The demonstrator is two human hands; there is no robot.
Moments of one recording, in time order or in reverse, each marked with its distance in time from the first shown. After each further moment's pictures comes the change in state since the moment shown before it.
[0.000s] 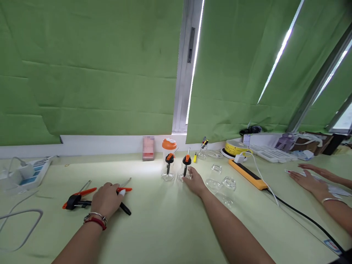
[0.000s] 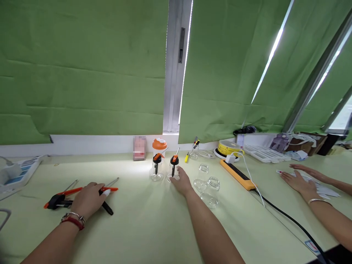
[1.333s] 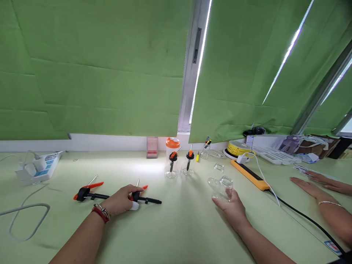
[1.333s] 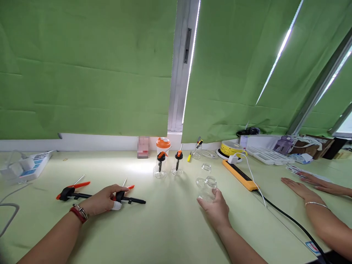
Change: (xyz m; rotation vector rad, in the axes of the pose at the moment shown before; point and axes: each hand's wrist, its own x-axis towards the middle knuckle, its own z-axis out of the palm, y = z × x) left_hand -0.024 0.013 -0.016 -0.735 -0.528 0.165; right_hand -0.113 0.018 -0.084 -0.268 0.388 0.249
